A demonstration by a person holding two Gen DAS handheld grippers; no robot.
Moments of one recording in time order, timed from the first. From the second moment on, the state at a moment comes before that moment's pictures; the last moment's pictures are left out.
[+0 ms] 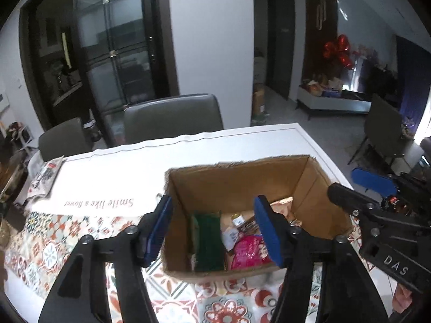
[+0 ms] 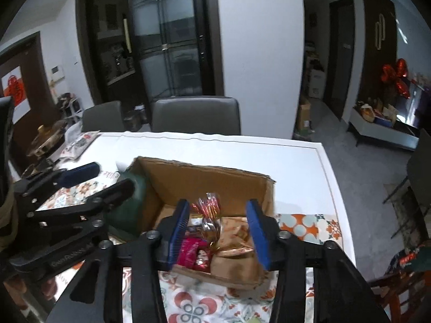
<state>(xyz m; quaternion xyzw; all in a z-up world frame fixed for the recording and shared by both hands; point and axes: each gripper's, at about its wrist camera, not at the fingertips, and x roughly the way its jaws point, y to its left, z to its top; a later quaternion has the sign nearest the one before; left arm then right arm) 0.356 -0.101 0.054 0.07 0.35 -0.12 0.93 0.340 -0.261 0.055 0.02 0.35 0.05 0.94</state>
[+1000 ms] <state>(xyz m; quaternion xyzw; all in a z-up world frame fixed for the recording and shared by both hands) 0.252 -0.136 0.009 0.08 0.34 -0.08 0.93 0.243 -0.305 0.010 0.00 0.35 0.06 0.93</state>
